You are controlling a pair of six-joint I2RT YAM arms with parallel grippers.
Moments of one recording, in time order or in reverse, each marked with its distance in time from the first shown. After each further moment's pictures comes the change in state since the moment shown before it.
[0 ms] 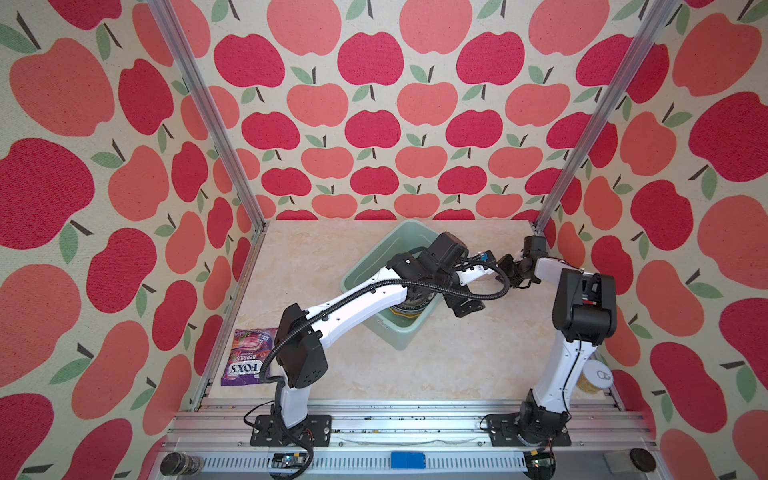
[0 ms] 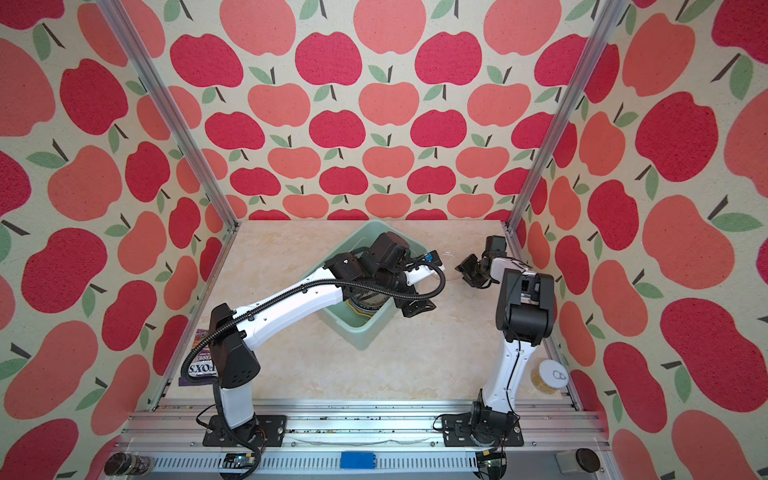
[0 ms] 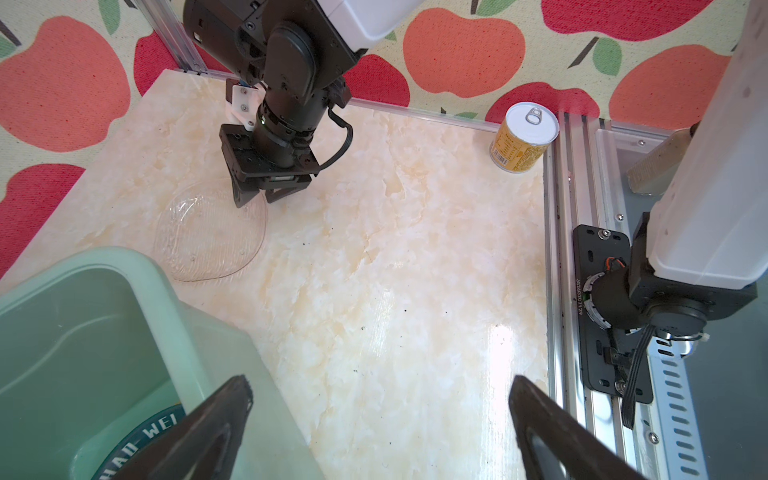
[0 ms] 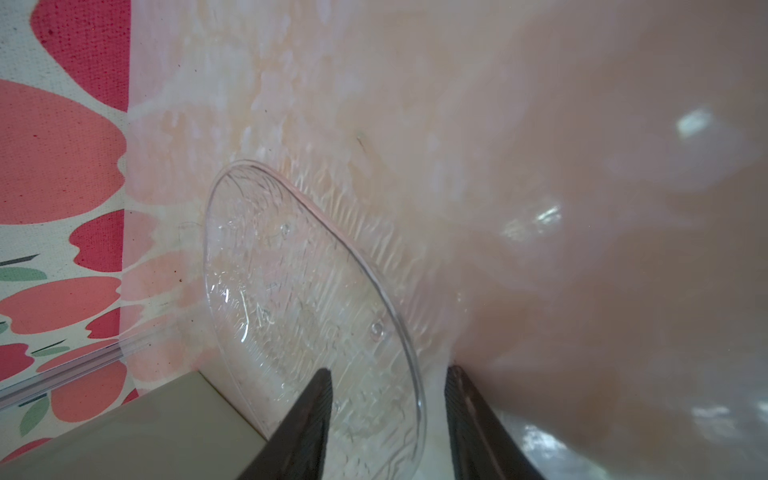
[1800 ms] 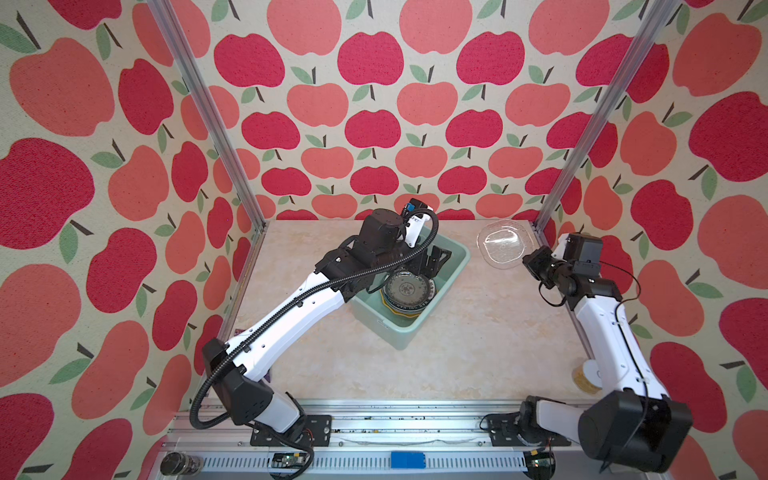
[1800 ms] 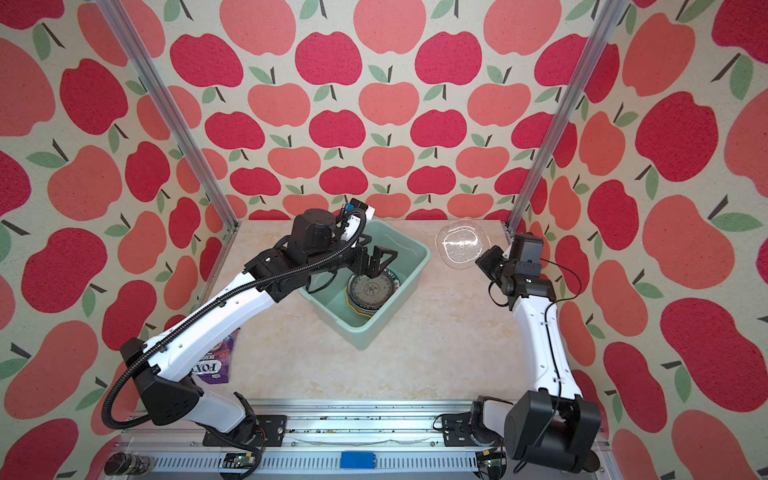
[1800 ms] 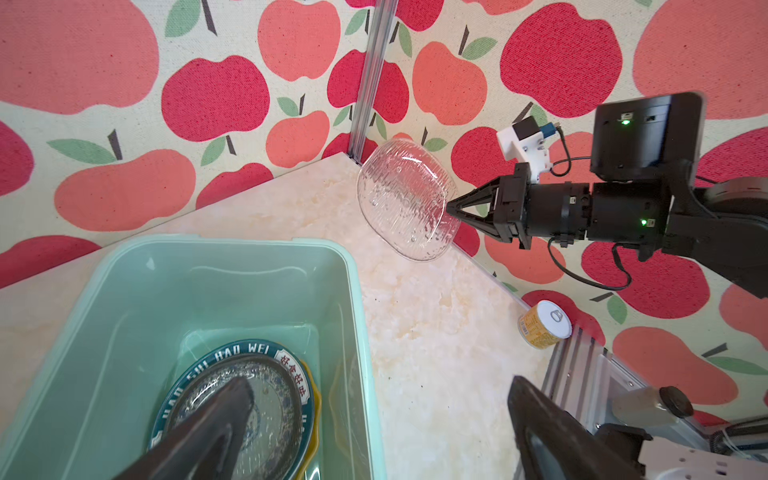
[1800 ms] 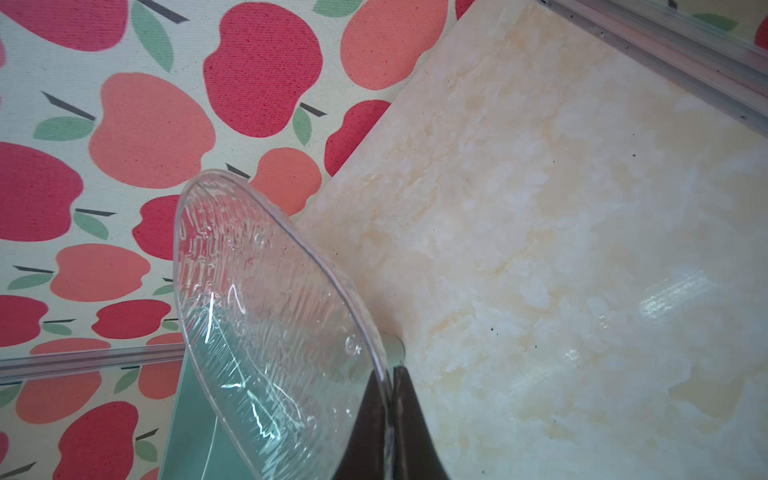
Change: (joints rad) left arm 0.179 -0.427 -0.233 0.148 -0.131 -0.502; right arm 0.001 -0.893 -0.234 -0.219 0.138 0.020
